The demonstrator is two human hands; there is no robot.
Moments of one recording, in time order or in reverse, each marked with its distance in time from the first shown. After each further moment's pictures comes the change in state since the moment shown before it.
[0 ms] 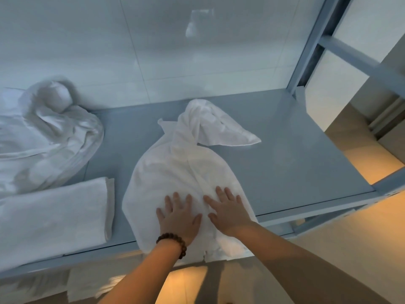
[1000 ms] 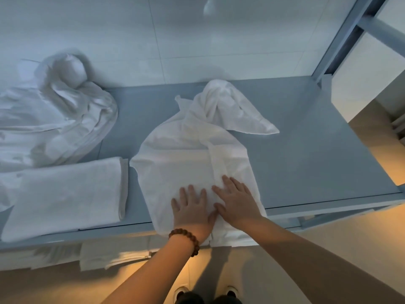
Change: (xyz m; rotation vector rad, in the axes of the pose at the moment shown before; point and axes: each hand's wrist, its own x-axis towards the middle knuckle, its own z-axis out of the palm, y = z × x) left_hand -0.018 0.003 0.008 -0.007 -0.016 0.021; right_hand 0.003 -0.012 0.009 -0.015 0.150 -0.096
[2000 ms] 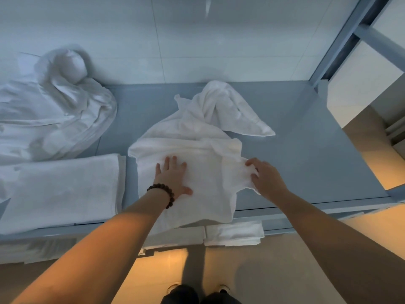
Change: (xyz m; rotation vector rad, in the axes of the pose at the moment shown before) left_hand 0.074 -0.056 -0.056 0.092 -0.068 0.061; right_hand 0.013 0.076 -0.067 0.307 0.139 0.257
